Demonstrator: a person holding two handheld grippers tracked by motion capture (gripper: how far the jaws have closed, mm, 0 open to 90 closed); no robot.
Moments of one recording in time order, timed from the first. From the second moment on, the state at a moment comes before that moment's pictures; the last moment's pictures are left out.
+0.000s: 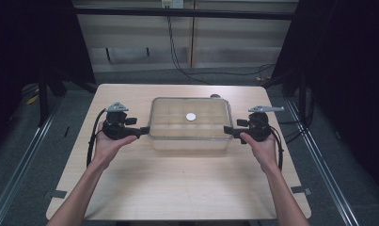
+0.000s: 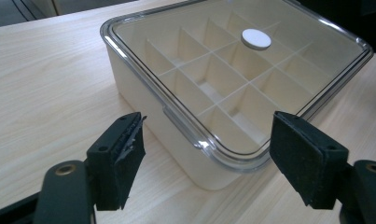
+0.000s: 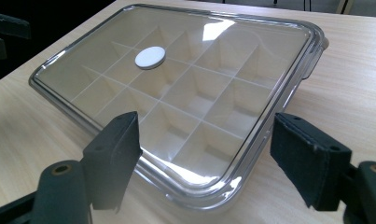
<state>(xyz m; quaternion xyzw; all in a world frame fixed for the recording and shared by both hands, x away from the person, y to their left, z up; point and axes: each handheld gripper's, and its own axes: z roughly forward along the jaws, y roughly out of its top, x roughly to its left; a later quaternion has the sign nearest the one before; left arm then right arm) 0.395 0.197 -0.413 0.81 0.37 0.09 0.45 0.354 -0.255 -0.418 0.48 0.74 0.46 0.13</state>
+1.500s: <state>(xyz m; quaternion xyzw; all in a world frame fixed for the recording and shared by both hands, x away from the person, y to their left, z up) 0.434 0.166 -0.445 0.81 0.40 0.05 0.42 0.408 -0.241 -0.447 0.52 0.75 0.40 0.08</state>
